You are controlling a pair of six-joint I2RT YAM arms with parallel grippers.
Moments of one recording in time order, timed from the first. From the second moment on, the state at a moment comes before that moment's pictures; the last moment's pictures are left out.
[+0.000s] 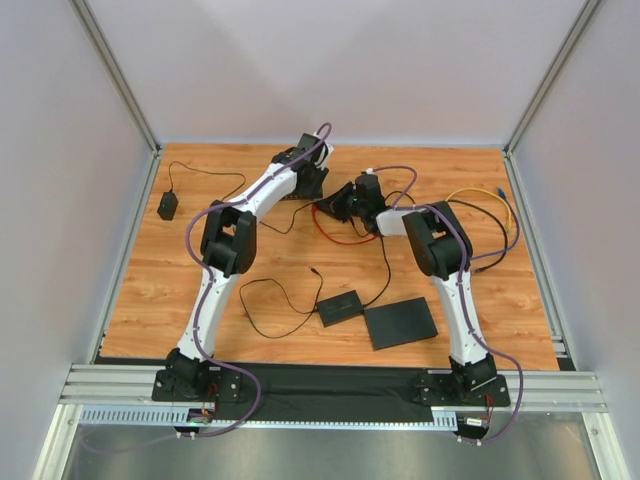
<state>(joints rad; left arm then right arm) -0.47 2.49 2.24 -0.70 -0.20 0.09 0.41 2.42 1.51 0.44 -0.36 1.26</state>
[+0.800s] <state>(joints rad) -0.43 2.16 1.77 -0.48 -0.19 -0.02 0.42 2.31 1.47 0.35 -0.41 1.02</state>
